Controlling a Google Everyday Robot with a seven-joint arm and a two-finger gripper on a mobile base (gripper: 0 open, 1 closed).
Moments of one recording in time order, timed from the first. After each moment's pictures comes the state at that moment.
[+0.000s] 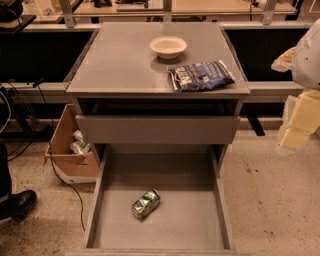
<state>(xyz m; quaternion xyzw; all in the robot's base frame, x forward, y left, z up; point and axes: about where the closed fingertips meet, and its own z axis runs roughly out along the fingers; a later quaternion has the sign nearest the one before) 0.438 -0.217 0.976 -0.60 0.78 -0.03 0.16</state>
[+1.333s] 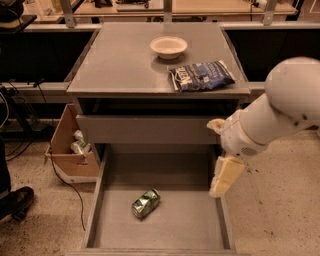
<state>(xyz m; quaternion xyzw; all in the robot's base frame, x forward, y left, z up) 0.466 -0.131 0.803 -0.65 0.72 0.08 0.22</state>
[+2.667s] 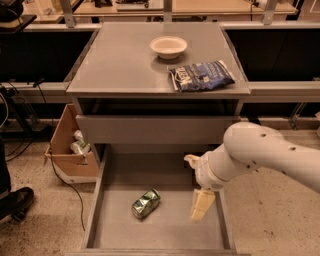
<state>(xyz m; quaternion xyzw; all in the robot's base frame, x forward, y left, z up) 0.465 -0.091 0.656 -0.68 0.69 0.12 0.21</state>
